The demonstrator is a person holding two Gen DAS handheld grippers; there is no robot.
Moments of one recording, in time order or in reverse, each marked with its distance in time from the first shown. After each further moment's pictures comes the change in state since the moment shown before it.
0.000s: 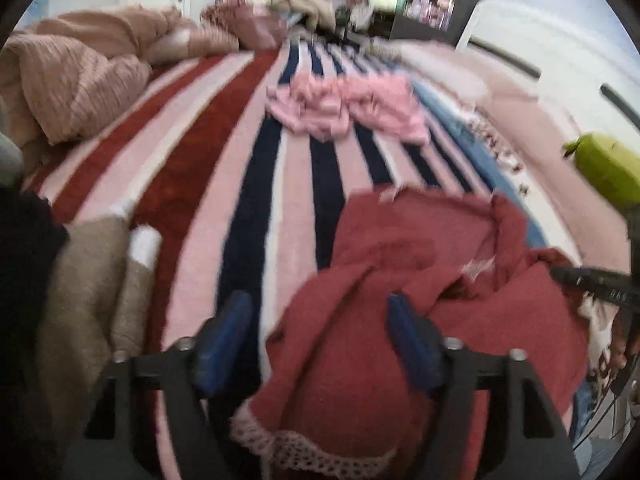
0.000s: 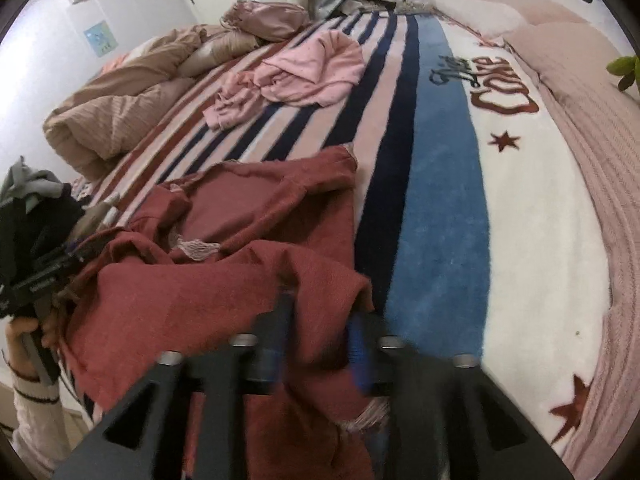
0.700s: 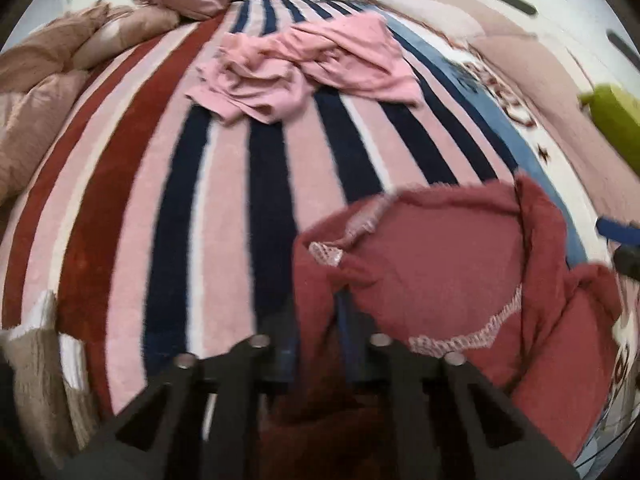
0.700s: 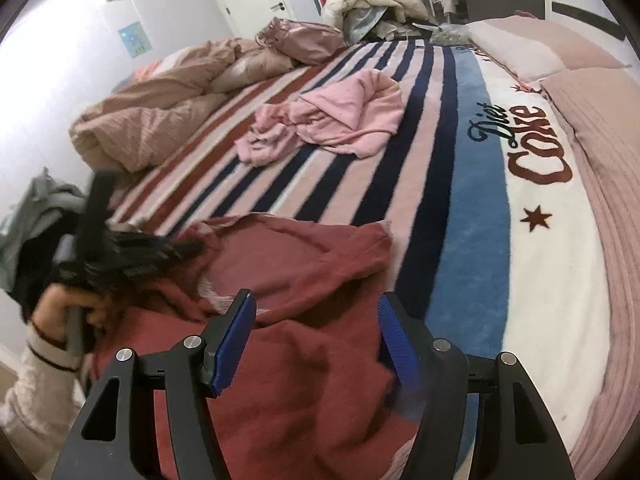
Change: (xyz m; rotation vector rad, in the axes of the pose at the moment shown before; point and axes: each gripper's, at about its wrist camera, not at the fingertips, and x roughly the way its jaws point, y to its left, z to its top) left arm 0.101 -0.038 0.067 0.126 0.223 0.011; right arm 0.005 0.012 0.048 -0.082 -0.052 0.052
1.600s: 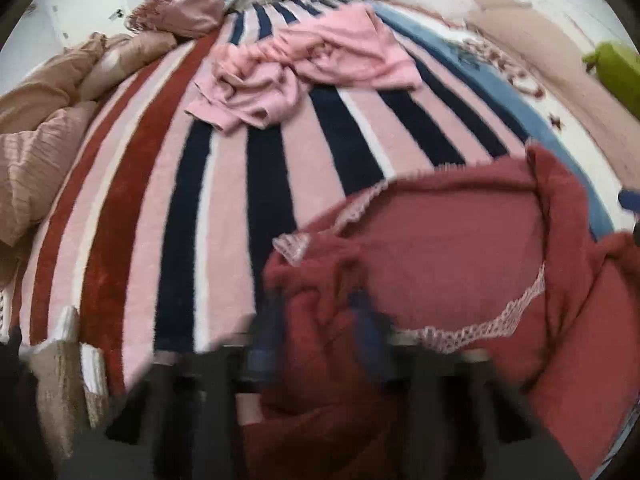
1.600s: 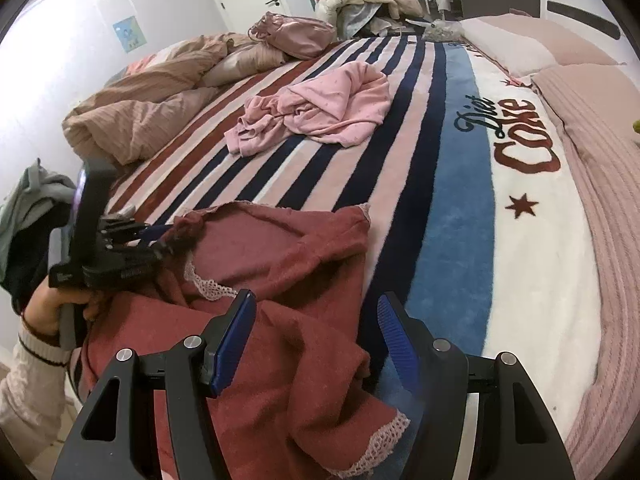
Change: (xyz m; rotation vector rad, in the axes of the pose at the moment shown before) left arm 0.001 -0.025 -0.007 0.104 -0.022 0.120; right arm -0.006 -0.009 -0.012 0.004 0.013 -0.023
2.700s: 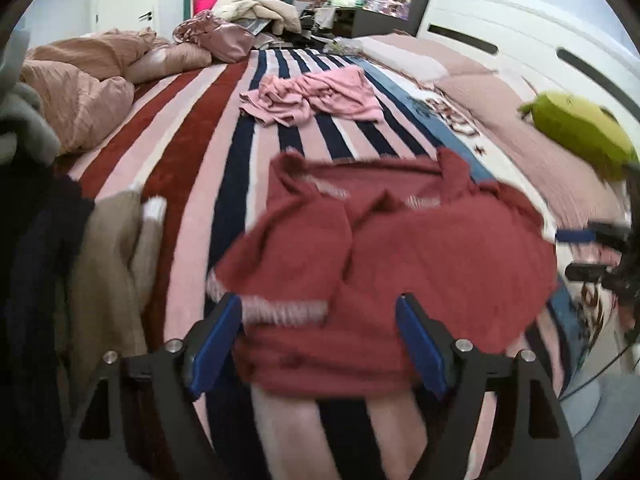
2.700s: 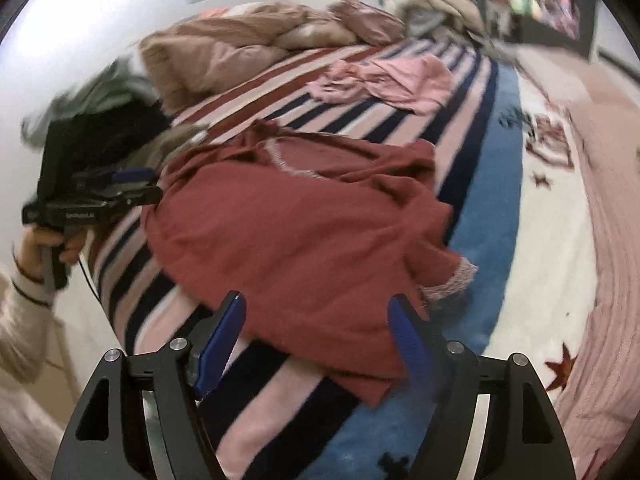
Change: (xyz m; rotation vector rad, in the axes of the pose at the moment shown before) left arm -0.121 0.019 -0.147 -0.108 -0.166 -0.122; right arm -0.054 0.072 -0.095 -0.266 0.045 0.033
